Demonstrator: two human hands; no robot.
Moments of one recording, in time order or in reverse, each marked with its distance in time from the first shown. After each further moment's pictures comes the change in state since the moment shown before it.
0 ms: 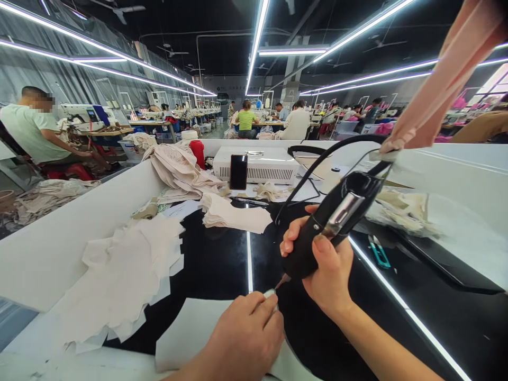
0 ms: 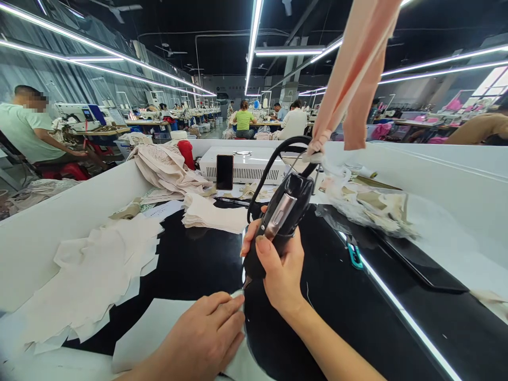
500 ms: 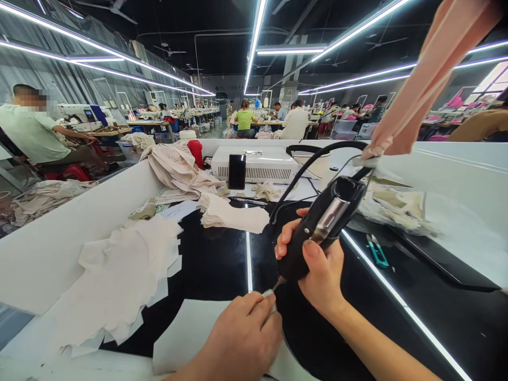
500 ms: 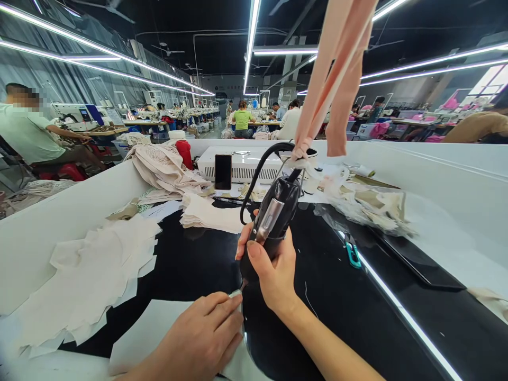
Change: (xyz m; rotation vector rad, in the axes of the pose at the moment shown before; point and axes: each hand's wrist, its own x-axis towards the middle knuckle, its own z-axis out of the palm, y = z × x) left_hand -0.002 0.000 -0.003 -0.006 -0.034 0.025; right_hand -0.004 0.007 -0.004 -0.028 -0.049 0.005
